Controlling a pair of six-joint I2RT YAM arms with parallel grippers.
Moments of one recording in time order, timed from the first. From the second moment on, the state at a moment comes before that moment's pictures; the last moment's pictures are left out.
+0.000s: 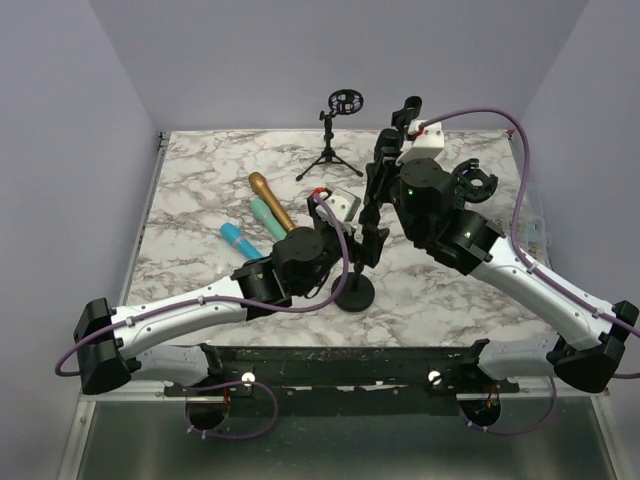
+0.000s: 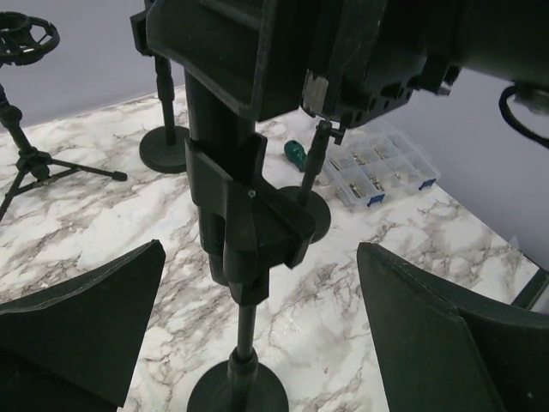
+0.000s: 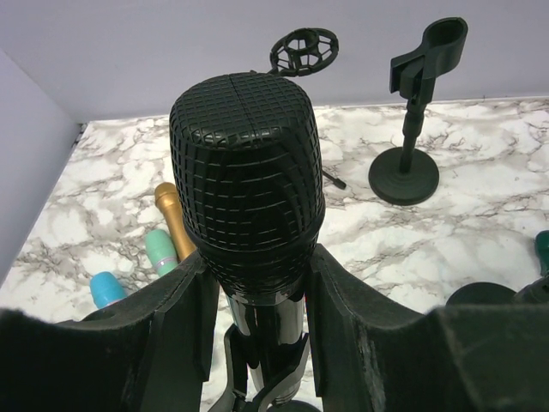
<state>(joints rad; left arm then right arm) -1.15 1.18 0.98 0.19 -0.45 -0.19 0.90 1.27 1.39 -0.29 0.72 0.33</state>
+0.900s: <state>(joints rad) -1.16 1.24 1.02 0.20 -0.51 -0.20 0.92 1.26 1.46 -0.27 0.77 0.25</state>
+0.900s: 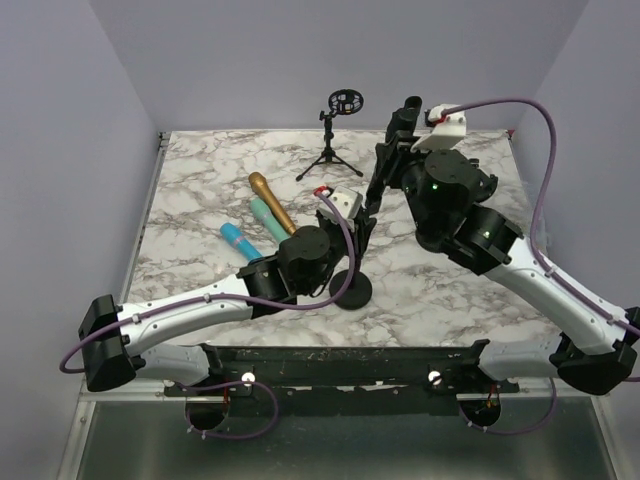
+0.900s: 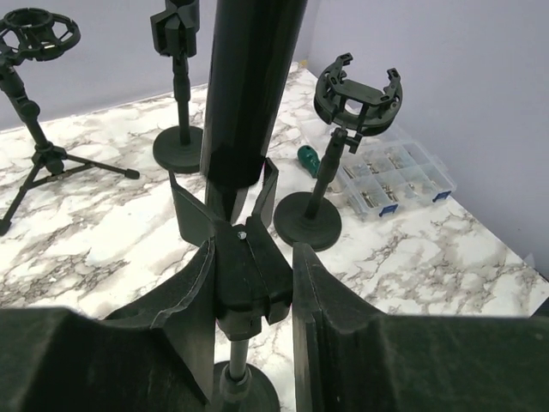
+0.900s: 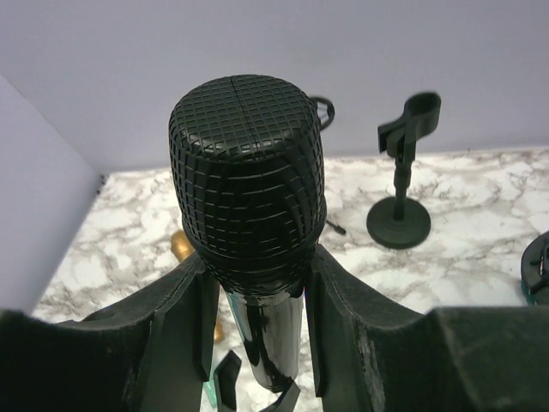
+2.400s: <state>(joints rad) -1.07 0.63 1.09 -0.42 -0.19 -0.44 0.92 1.36 1.53 -0.20 -0.50 0.49</state>
